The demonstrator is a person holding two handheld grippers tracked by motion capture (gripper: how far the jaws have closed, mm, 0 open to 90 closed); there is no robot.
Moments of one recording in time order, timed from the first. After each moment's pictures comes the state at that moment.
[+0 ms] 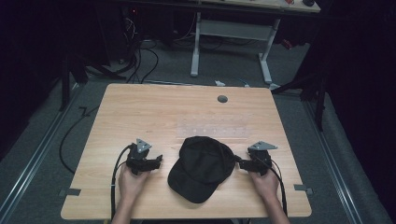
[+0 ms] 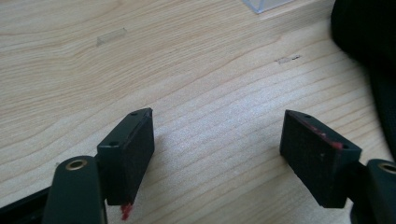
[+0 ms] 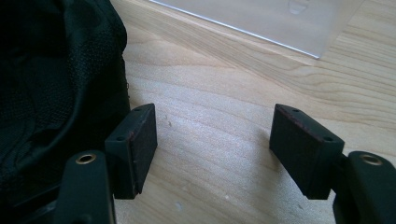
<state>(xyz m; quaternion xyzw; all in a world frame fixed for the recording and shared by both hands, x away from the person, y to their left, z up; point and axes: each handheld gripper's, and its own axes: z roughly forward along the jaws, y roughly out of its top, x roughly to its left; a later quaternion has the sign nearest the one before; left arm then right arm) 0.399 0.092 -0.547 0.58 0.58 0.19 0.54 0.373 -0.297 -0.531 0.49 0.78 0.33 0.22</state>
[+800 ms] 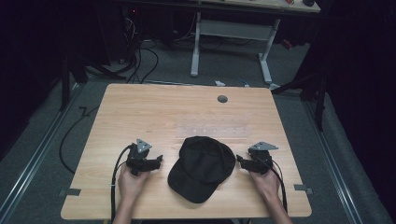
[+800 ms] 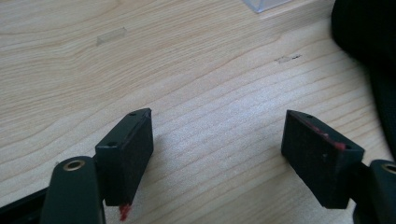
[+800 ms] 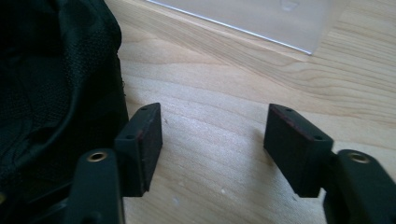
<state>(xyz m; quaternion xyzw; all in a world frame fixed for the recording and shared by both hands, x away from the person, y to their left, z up) 0.399 0.091 -0.547 0.58 0.58 0.19 0.54 0.370 -0.299 -0.529 0.50 0.77 0.32 0.22</state>
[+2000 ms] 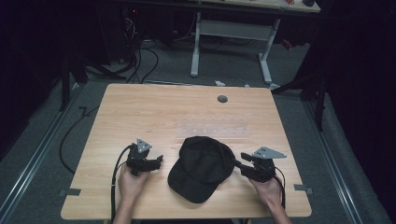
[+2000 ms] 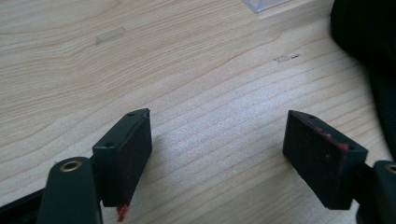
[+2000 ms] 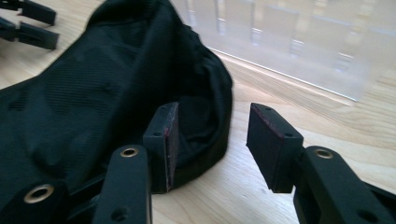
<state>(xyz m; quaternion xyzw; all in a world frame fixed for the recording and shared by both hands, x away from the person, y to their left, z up) 0.398 0.091 -0.547 0.58 0.58 0.19 0.54 0.324 -0.278 -0.484 0.44 0.77 0.41 0.20</state>
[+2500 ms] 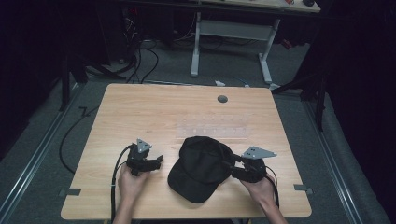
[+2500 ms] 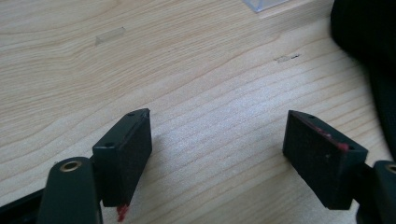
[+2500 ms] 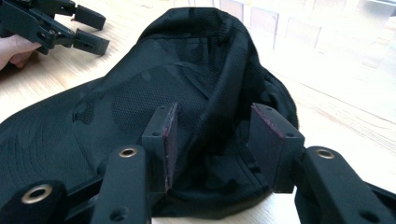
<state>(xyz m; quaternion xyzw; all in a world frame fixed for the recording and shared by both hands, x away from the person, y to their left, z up) 0.398 0.091 -0.547 0.58 0.58 0.19 0.54 0.325 -0.248 -0.475 0.40 0.79 0.42 0.17</state>
